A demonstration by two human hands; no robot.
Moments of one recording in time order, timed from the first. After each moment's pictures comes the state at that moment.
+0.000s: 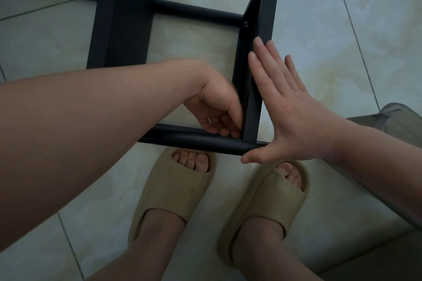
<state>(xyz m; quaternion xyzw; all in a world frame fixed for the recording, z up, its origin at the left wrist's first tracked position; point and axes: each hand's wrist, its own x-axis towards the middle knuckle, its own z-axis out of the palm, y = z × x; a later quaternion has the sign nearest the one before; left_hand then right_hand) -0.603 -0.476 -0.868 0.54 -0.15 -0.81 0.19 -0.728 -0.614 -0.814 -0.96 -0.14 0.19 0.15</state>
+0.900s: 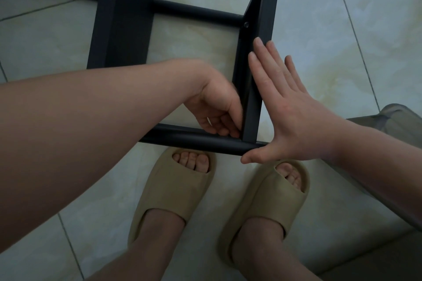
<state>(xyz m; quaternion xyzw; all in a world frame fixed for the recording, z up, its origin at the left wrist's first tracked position) -0.601 -0.476 -0.866 0.54 -0.16 -0.81 0.18 -0.727 -0.614 -0.815 -0.96 -0.14 0.20 0.16</state>
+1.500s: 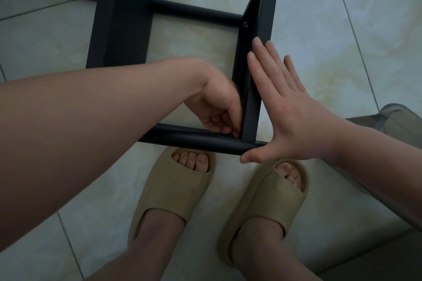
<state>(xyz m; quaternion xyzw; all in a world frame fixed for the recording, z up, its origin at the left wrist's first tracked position) -0.602 -0.477 -0.867 0.54 -0.14 -0.80 0.21 -0.727 -0.614 -0.815 -0.96 -0.13 0.19 0.16</state>
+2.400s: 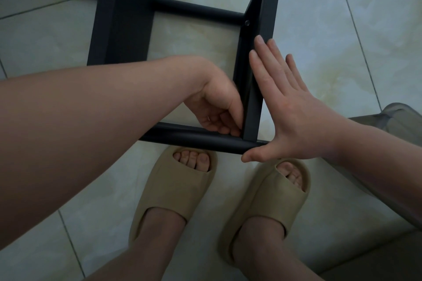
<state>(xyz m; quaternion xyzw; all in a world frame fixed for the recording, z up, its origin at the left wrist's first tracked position) -0.603 -0.476 -0.860 0.56 -0.13 -0.80 0.18 -0.726 -0.613 -0.815 -0.96 -0.14 0.19 0.16</state>
